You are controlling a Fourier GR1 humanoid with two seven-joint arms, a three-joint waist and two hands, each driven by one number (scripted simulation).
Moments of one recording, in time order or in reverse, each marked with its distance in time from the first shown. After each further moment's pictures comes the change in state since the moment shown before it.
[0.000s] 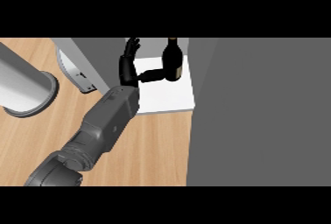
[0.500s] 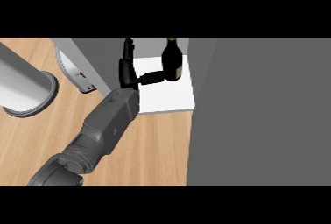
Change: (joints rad) left arm 0.026 -0.008 0.025 -0.016 0.004 -0.006 -0.049; right arm -0.003 -0.004 0.000 0.006 0.000 0.011 -0.017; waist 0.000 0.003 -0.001
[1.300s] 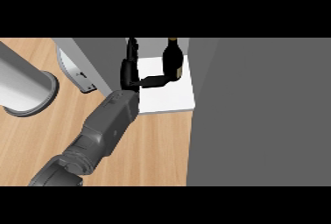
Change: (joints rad) left arm 0.015 -0.001 -0.023 -0.009 -0.030 -0.142 -0.040; right arm -0.016 0.002 0.017 -0.002 0.002 -0.018 0.016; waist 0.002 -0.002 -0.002
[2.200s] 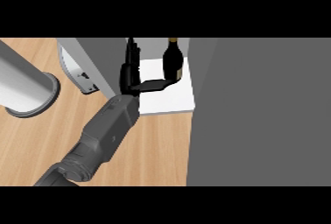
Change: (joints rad) left arm 0.086 0.000 -0.130 -0.119 0.178 -0.079 0.016; right arm -0.024 0.009 0.039 0.002 0.009 -0.045 0.029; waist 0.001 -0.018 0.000
